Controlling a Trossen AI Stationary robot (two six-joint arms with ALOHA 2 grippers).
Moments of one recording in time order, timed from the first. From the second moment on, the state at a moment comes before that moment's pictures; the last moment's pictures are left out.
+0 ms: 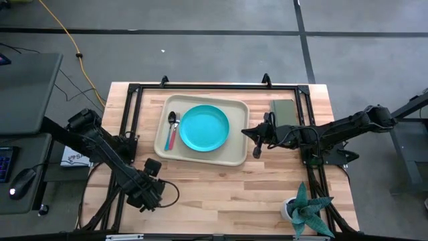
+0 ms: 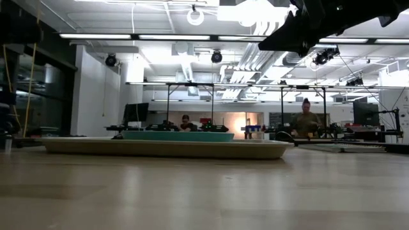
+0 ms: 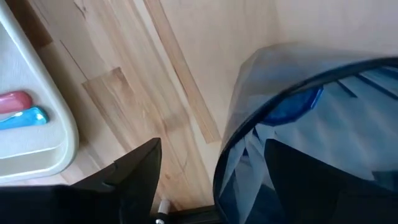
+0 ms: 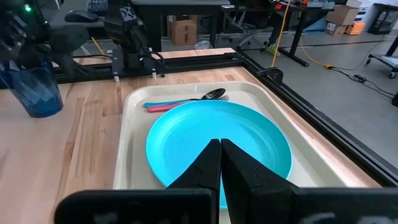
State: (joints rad) left arm -0.70 1.56 1.06 -1.20 -0.06 -0.44; right arm 0.16 1.07 0.54 0.27 0.46 0.08
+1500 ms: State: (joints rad) left arm 0.26 1.73 1.73 -0.95 -0.39 0.20; right arm 0.37 1.00 0.54 0.61 0.30 -0.35
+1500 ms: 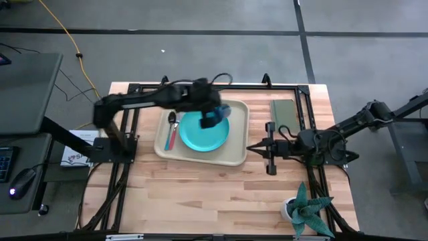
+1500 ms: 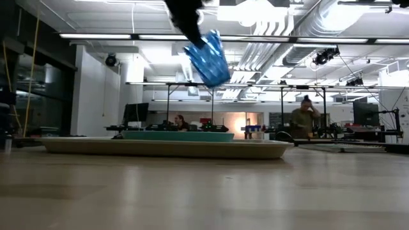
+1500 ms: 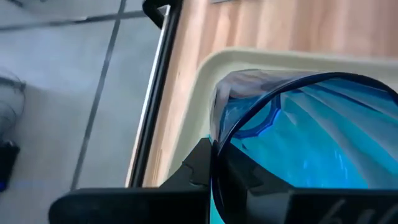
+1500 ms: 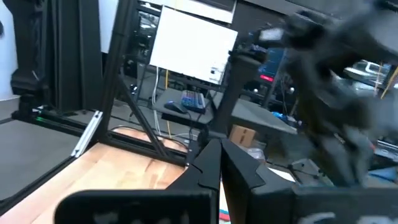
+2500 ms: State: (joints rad) left arm 0.39 2.24 2.09 -0.94 -0.26 0.08; right arm 0.38 1.00 0.54 0.55 0.30 -0.29
